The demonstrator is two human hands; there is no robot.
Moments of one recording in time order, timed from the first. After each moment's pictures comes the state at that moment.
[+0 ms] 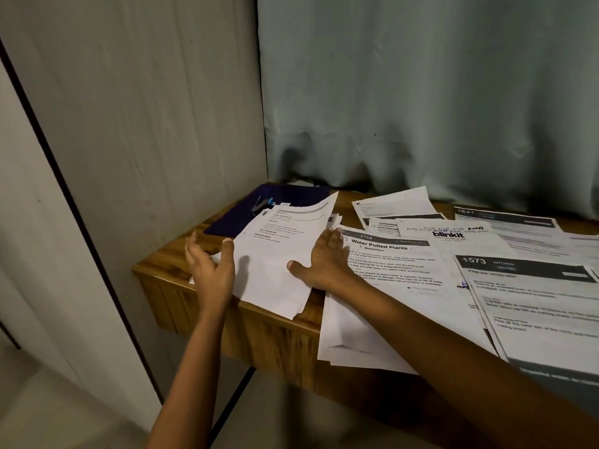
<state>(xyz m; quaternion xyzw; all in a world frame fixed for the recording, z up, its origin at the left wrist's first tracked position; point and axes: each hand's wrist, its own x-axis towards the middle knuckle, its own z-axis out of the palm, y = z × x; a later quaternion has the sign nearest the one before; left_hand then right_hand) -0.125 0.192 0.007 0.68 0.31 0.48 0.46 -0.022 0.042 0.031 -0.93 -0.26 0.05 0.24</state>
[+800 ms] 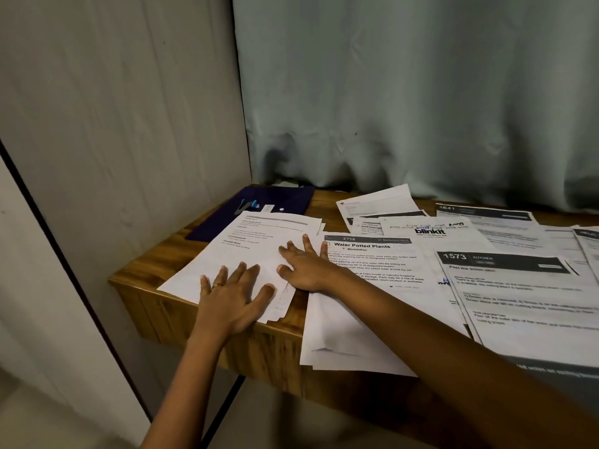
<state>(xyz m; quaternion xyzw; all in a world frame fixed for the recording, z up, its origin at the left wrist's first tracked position) -0.127 0.164 -0.010 0.97 0.21 0.09 0.06 0.000 0.037 0.026 -0.91 -0.41 0.07 0.09</state>
